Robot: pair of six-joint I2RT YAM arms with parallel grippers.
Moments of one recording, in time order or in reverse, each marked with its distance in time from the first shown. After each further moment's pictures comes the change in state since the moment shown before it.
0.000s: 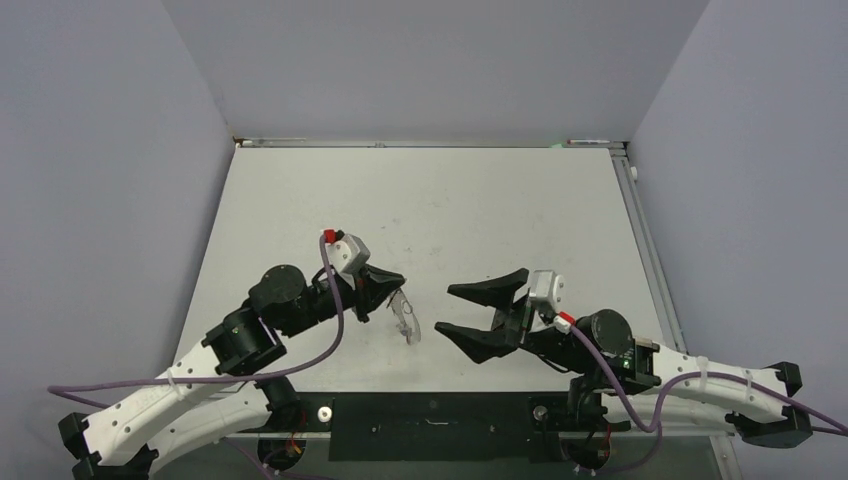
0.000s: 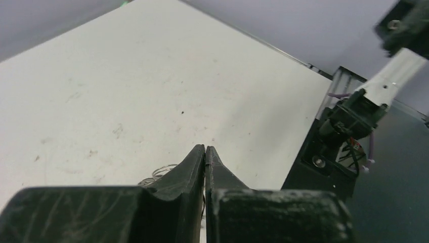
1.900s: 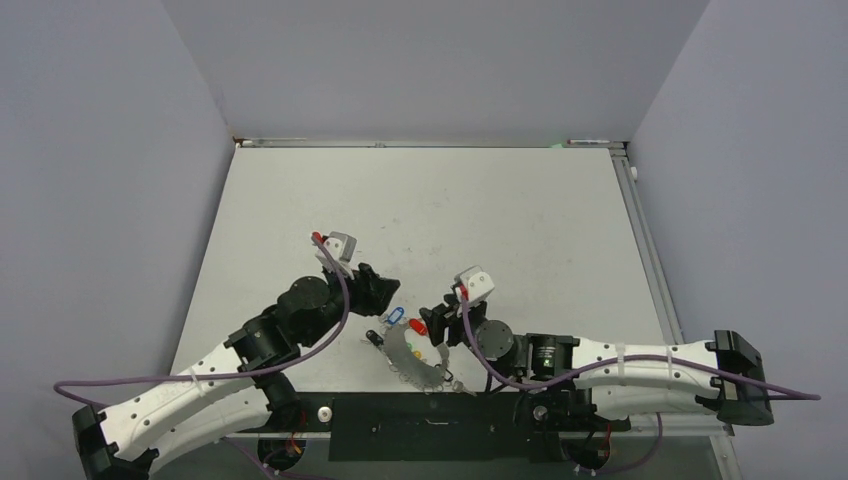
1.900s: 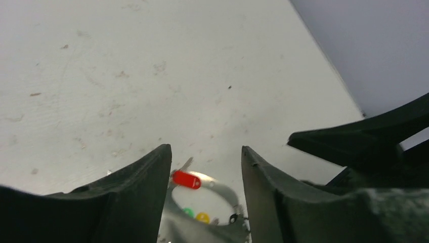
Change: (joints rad) left arm 0.000 0.032 -0.146 0.036 -0.412 -0.380; right arm 0.032 0.337 -0.151 0.016 0.608 0.253
